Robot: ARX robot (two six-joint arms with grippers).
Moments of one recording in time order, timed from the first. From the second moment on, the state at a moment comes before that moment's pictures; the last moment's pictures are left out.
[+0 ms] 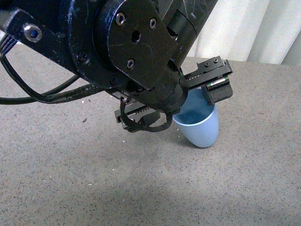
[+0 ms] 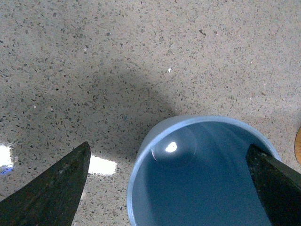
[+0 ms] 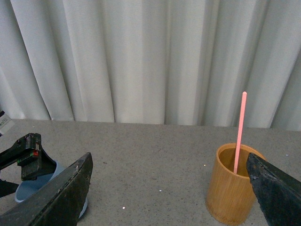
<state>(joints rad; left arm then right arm) -0.65 2.06 1.15 0.09 -0.06 -0.81 0.00 0.00 0.01 0.00 0.00 0.00</state>
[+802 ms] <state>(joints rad) -0.66 2.02 1.14 0.10 -0.06 -0.82 0.00 0.00 0.01 0.00 0.00 0.00</state>
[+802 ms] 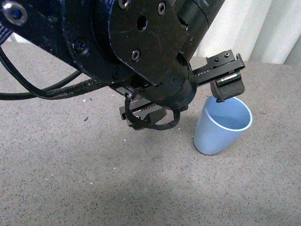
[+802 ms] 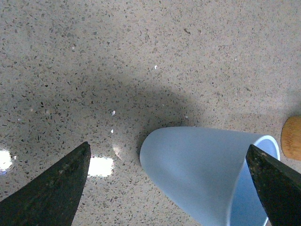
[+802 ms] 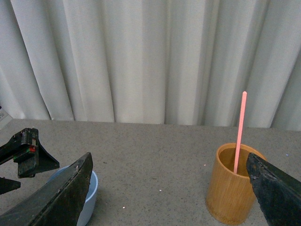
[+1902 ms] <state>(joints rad) -0.38 1.71 0.55 1.15 -0.36 -0.13 0.00 0.00 0.01 0.00 0.00 0.00</state>
